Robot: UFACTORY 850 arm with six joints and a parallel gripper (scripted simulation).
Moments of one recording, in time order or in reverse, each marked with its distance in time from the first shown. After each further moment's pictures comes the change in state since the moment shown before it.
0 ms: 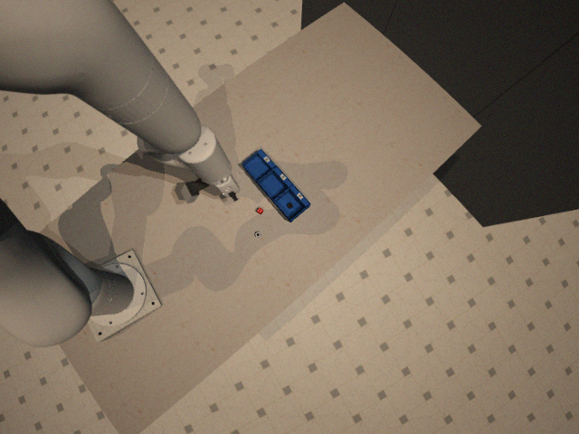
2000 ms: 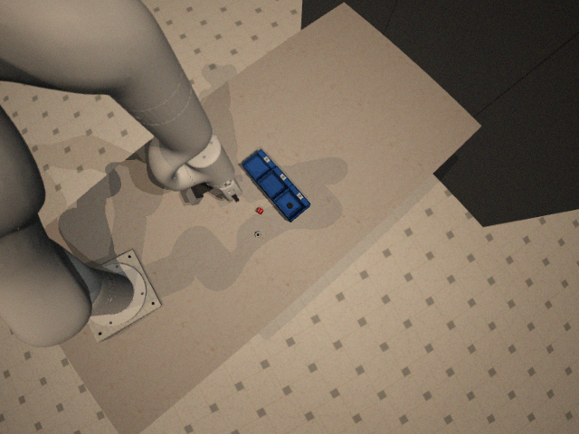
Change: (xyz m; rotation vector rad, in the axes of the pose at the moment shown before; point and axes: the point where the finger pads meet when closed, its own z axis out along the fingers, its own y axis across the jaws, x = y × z) arm -0.001 0.000 0.034 0.009 0.007 0.000
